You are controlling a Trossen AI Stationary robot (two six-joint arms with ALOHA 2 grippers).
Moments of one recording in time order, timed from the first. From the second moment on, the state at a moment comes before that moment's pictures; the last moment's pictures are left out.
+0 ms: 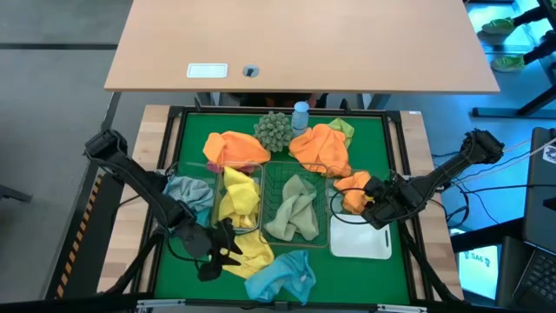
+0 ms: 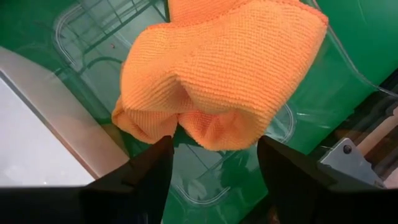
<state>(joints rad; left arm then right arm) -0.70 1.41 0.85 -0.08 -0.25 -0.73 0.59 1.14 0.81 -1.28 0.30 1.27</state>
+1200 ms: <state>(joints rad) -0.70 1.59 0.88 -0.08 -0.32 -0.58 0.59 1.14 0.81 -1.28 0.30 1.27</state>
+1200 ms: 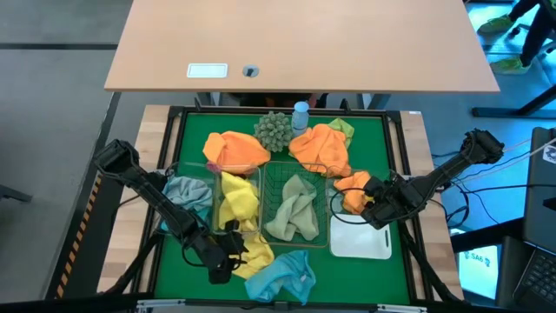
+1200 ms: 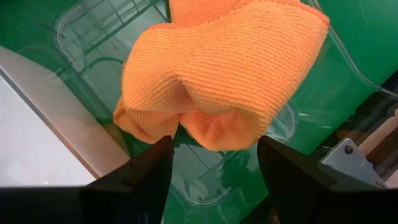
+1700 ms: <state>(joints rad) -0.75 1.59 1.02 -0.26 -0.41 -0.47 0.59 1.14 0.81 -1.28 0.30 1.27</state>
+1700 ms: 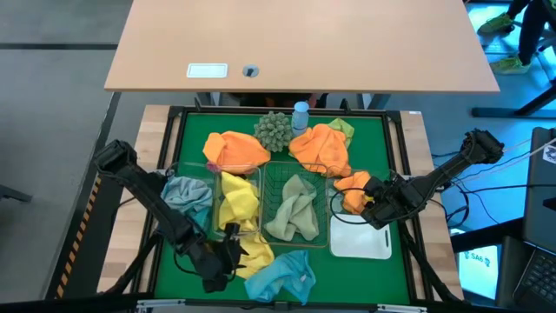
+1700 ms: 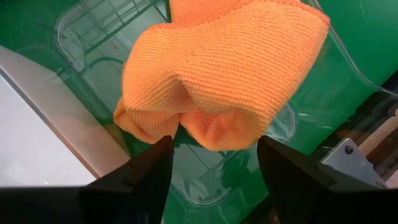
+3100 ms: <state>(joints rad) -0.83 1.89 1.03 -0.27 -0.54 -0.49 0.59 1.14 0.81 -1.27 0.30 1.28</state>
